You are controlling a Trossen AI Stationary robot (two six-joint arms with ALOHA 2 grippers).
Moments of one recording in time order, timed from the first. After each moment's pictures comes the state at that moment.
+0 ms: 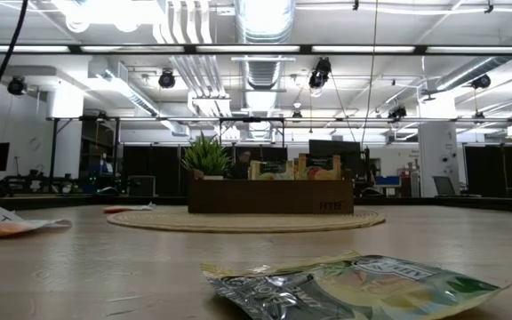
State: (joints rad) left arm 0.01 1.65 2.20 -0.57 0.19 -0.20; right arm 0.40 1.32 1.78 -0.46 0.63 0.05
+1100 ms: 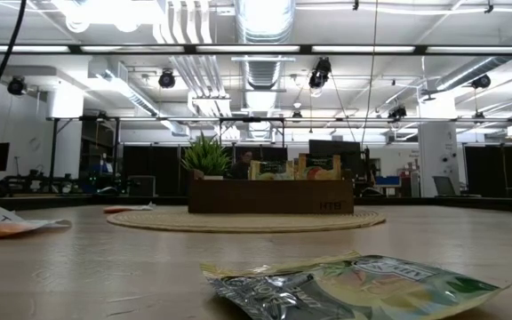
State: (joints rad) left arm 0.01 1.64 2.20 -0.69 0.09 -0.11; right arm 0.41 1.31 1.78 -0.46 0.63 0.10
